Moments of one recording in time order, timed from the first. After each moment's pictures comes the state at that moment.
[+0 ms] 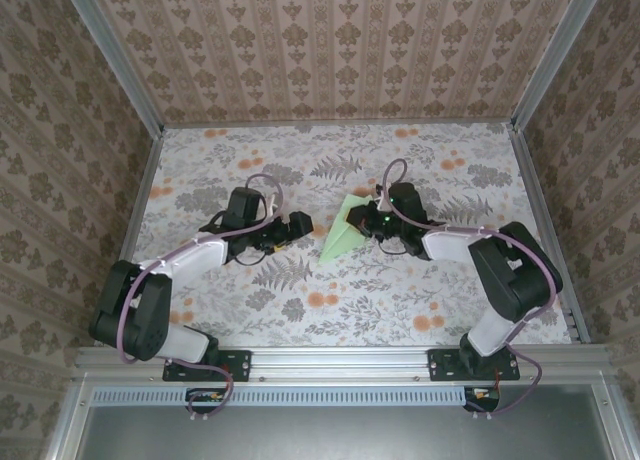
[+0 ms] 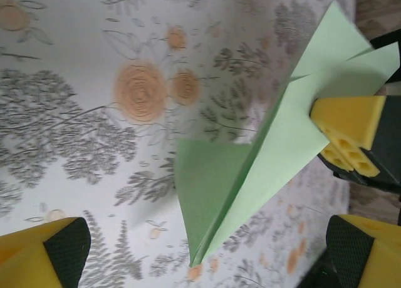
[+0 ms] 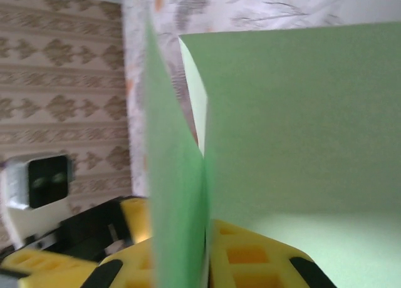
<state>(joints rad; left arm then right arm) -0.44 1.41 0.71 -0.08 0.61 -0.73 0.42 1.66 0.75 0.41 -0.54 1.06</state>
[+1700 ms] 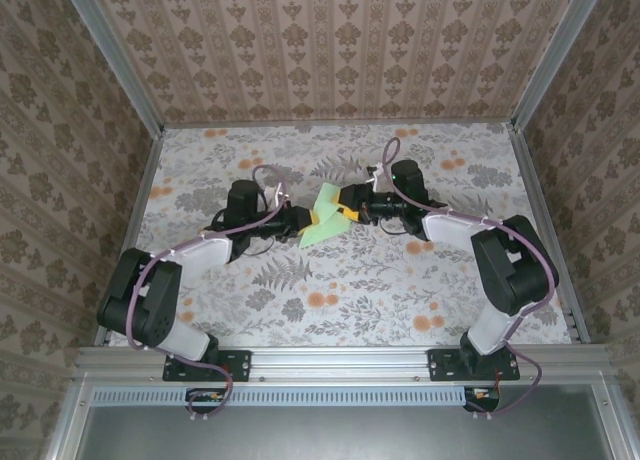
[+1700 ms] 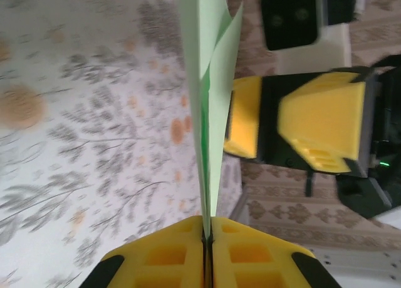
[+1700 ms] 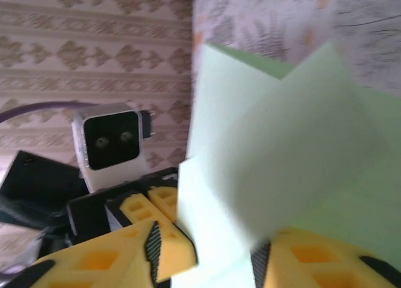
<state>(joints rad) -0.43 1.48 0.71 0.24 0.86 -0.93 0.37 1.69 0.92 0.30 -0.80 1.05</state>
